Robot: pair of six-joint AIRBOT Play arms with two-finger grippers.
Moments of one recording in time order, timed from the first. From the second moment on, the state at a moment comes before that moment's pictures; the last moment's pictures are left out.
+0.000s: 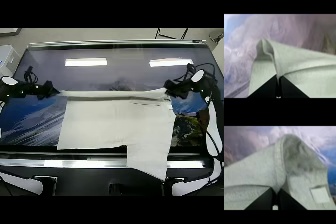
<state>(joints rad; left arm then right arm) 0.26 -1.75 1.51 0.82 -1.16 -1.34 -0.17 -1.71 1.55 -1.28 1.09 1.70</state>
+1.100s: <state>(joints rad) 0.42 -1.56 1.11 1.06 -1.55 -1.29 -0.39 -1.46 1.25 -1.37 1.58 1.67</state>
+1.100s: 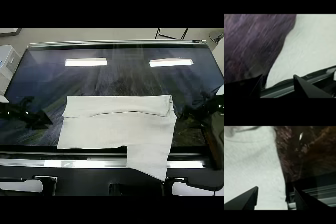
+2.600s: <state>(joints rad) 0.38 -1.39 0.68 0.93 -1.34 -1.19 -0.41 -1.26 0.58 -1.15 1.33 1.42</state>
